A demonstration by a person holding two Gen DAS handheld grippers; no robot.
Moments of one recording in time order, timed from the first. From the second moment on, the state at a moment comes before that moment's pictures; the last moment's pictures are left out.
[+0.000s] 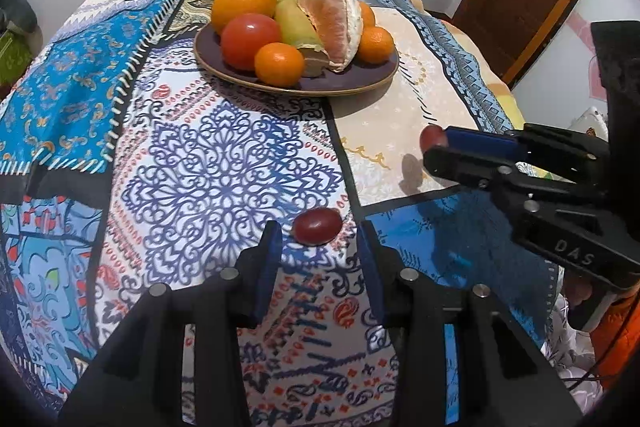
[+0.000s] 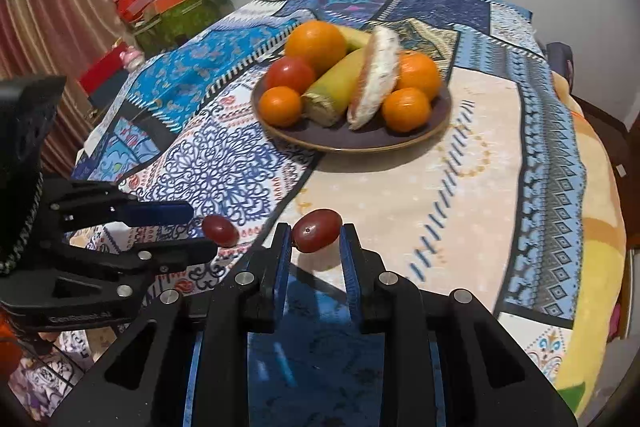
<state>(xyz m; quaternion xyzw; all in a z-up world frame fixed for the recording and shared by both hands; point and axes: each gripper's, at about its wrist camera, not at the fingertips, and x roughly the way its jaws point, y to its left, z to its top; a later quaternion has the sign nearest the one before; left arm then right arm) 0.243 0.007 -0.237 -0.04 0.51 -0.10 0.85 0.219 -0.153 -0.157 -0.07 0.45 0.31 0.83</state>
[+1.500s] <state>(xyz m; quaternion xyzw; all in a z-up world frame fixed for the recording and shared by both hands) 0.314 -0.004 -0.197 -0.03 0.43 -0.10 0.90 0.286 -0.152 -0.150 -0.05 0.42 0.30 0.86</state>
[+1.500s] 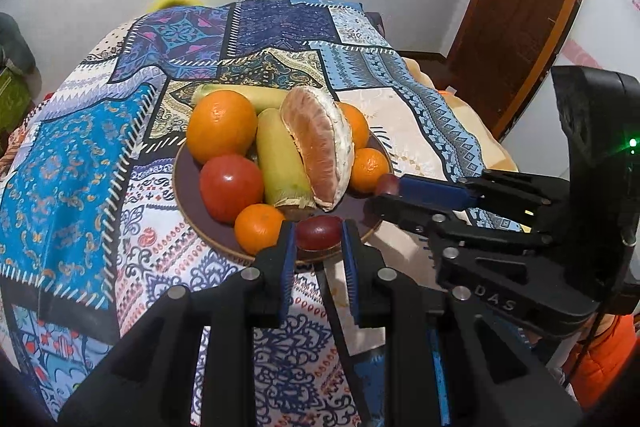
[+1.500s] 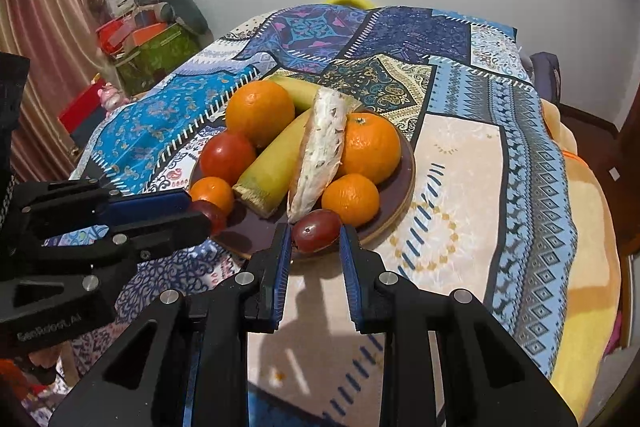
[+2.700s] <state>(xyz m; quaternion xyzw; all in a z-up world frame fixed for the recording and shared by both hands) 0.182 0.010 -0.029 -0.01 0.21 -0.02 0.98 0.187 -0.183 0.010 -0.01 0.25 0.27 0.93</state>
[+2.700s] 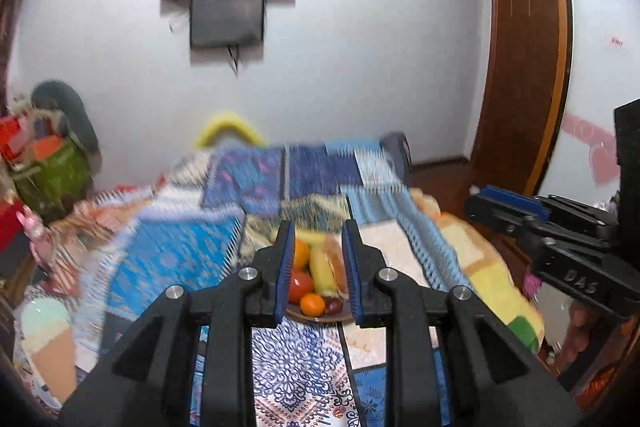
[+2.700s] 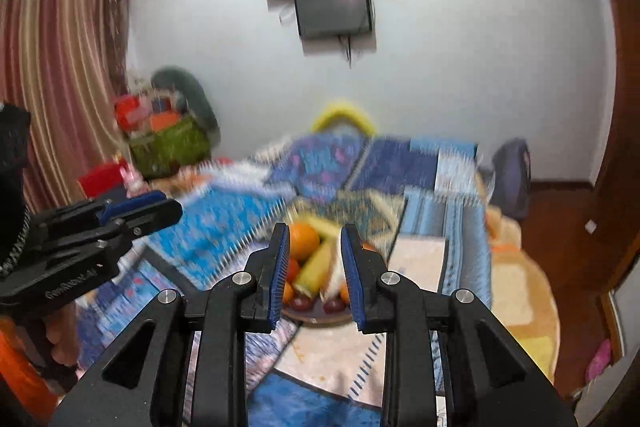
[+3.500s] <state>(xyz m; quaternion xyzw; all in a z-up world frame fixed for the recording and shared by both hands) 0.058 0.003 0.039 -0.01 0.07 0.00 1.00 0.069 -0.192 0.082 0.02 0.08 0.23 0.97</state>
